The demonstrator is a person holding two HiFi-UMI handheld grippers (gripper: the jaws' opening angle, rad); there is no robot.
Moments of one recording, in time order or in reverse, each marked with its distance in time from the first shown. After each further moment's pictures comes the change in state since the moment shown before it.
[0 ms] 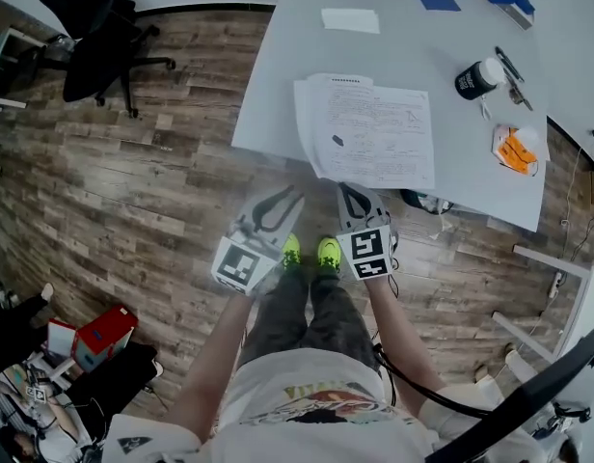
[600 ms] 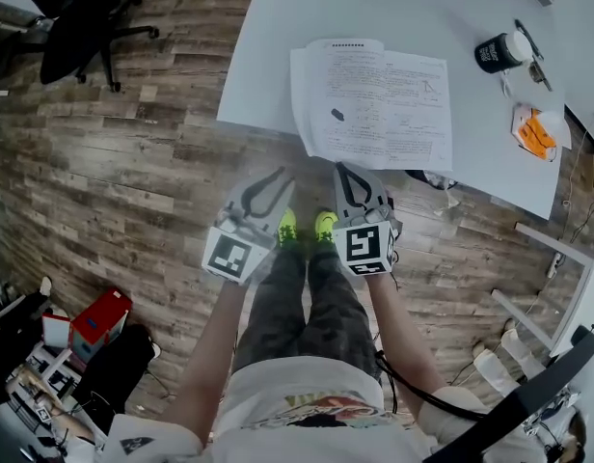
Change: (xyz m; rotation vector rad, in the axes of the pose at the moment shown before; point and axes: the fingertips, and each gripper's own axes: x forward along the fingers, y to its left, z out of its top) left arm 0.012 0.024 -0.064 0.007 -0.001 0.021; right arm 0.028 0.009 -0.022 -0.108 -0.021 -0.036
